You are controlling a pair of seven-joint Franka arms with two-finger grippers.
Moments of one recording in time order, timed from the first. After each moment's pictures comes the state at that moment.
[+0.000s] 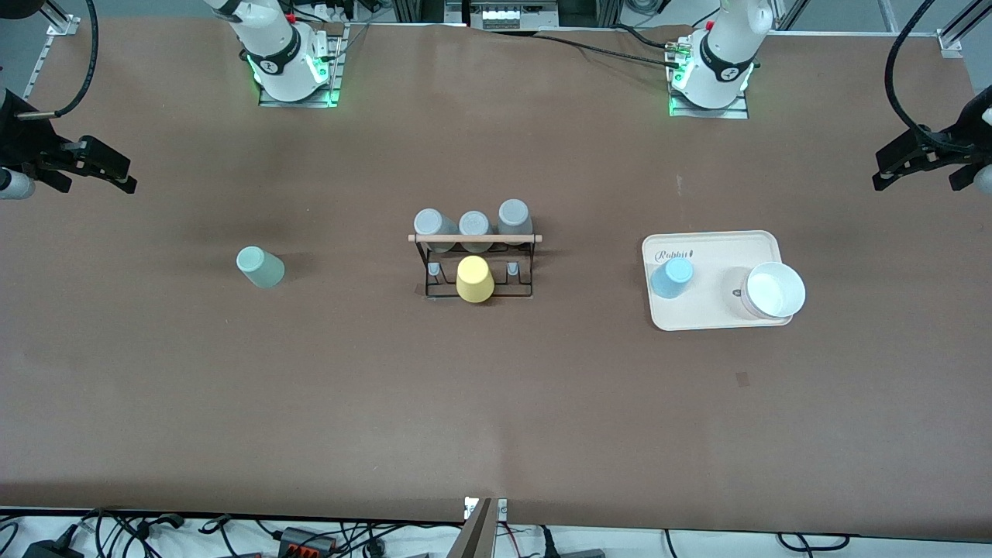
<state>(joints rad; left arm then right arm) 0.08 0.01 -0.08 -1.50 0.04 1.52 0.01 -0.05 -0.07 0.01 -1.74 0.01 1.68 -0.02</state>
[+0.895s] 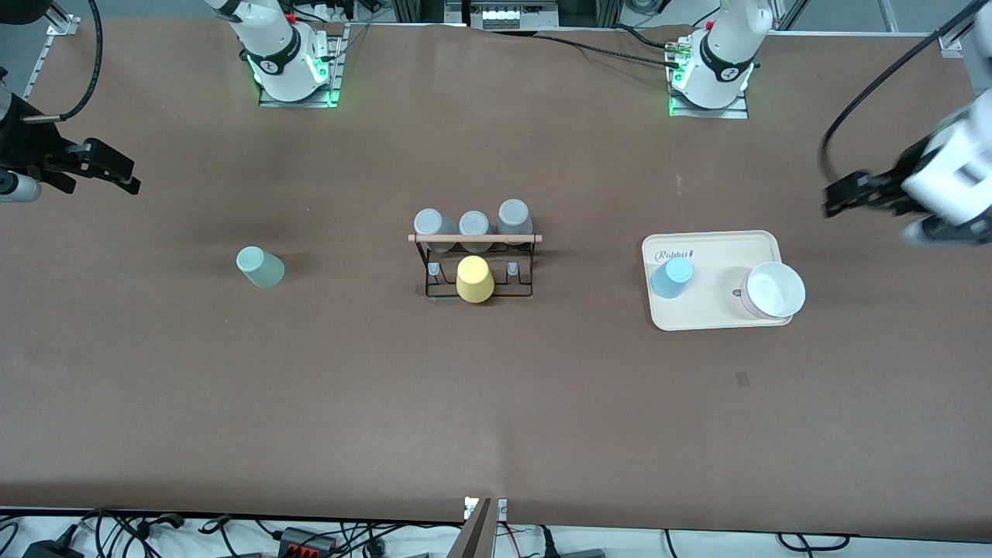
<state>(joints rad) 0.05 0.15 -0.13 -1.52 0.03 1.52 -0.11 -0.05 -0.06 0.01 -1.74 0.01 1.68 -0.02</state>
